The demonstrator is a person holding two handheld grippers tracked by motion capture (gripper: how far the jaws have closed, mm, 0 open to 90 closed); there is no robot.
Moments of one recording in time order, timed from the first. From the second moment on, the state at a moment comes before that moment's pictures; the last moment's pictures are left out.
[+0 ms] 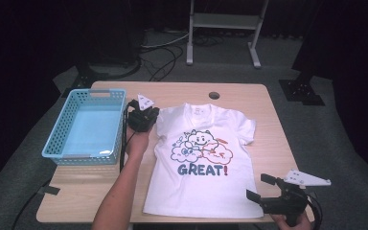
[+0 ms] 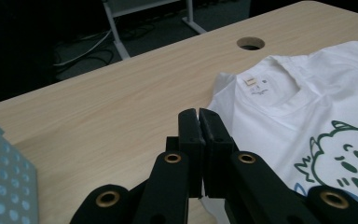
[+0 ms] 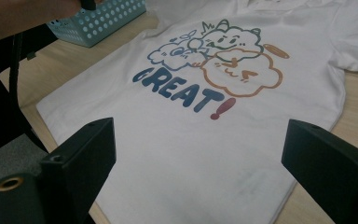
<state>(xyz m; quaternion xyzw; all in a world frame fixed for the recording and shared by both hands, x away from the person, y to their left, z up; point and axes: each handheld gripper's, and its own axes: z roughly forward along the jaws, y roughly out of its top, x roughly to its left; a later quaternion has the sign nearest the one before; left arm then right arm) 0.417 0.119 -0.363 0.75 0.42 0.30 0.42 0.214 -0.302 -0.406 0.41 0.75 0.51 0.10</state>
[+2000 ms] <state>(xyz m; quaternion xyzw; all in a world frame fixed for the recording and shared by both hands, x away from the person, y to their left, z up) 0.283 0.152 -0.372 0.70 0.37 0.27 0.55 0.254 -0.185 -0.400 0.36 0.82 0.43 0.10</state>
